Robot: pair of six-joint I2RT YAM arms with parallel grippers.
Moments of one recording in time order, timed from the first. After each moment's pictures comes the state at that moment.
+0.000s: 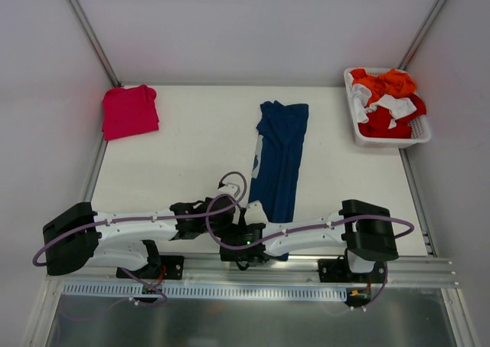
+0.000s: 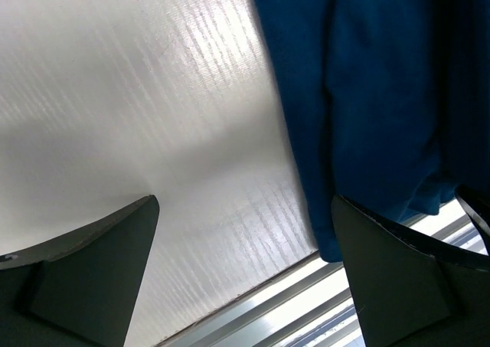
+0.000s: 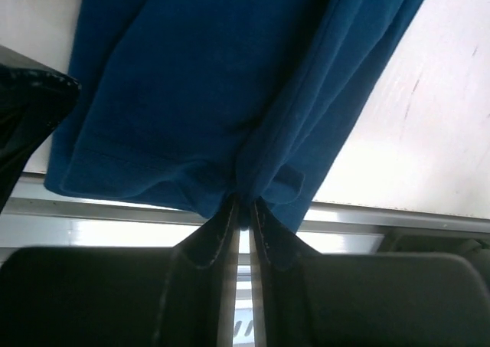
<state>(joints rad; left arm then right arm) -1.14 1.19 0.50 -0.24 -0.17 -0.75 1.57 1.74 1.13 -1.11 0.53 1.22</state>
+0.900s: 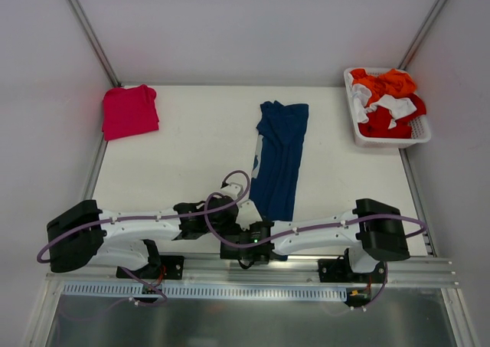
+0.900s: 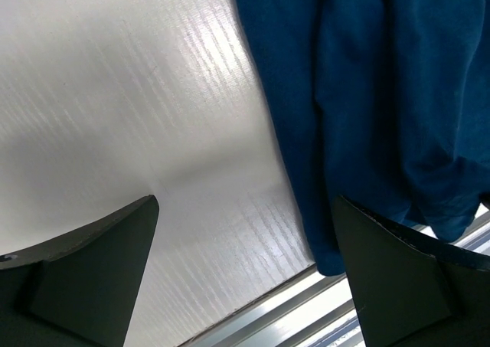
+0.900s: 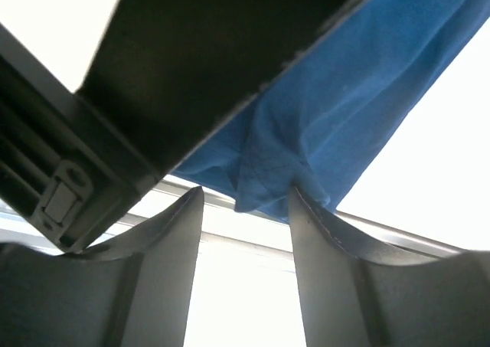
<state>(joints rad) -1.15 1.23 0.51 -0.21 -0.20 -0.74 1.57 1.66 1.12 -0.97 0.52 1.05</state>
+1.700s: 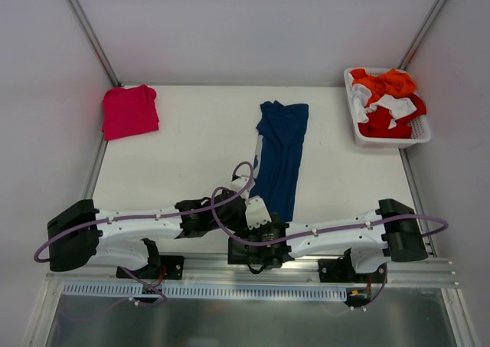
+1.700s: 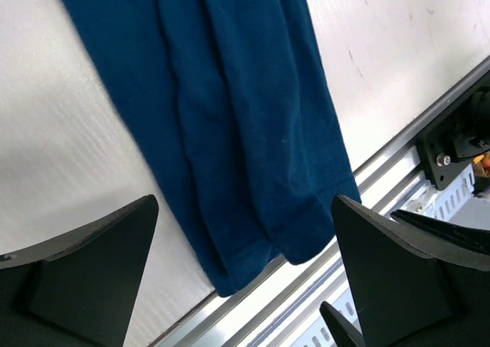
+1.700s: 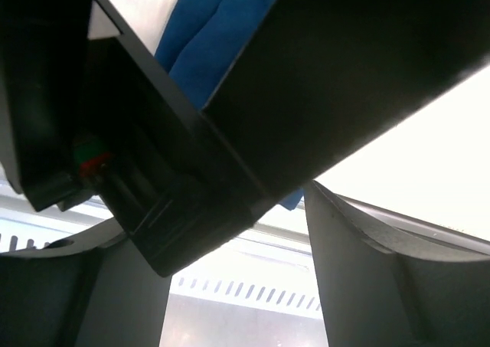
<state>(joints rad) -1.18 1.23 0.59 -0.09 -0.15 -0.75 1.63 1.55 1.15 -1.10 0.61 1.14</state>
